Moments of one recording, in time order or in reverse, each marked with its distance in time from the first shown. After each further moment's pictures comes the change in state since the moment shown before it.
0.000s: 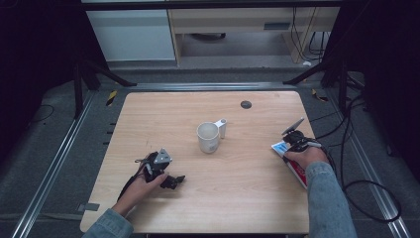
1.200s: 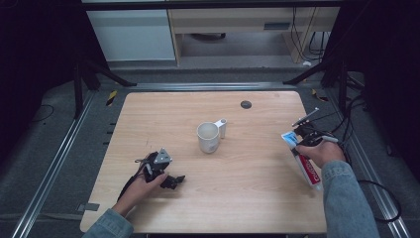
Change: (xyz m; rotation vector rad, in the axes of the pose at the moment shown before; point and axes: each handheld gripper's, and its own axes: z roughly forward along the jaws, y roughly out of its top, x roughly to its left) left arm 0.000 0.000 0.000 -0.003 0.002 0.000; right arm -0.007 -0.006 -0.062 -0.059 -0.003 -0.011
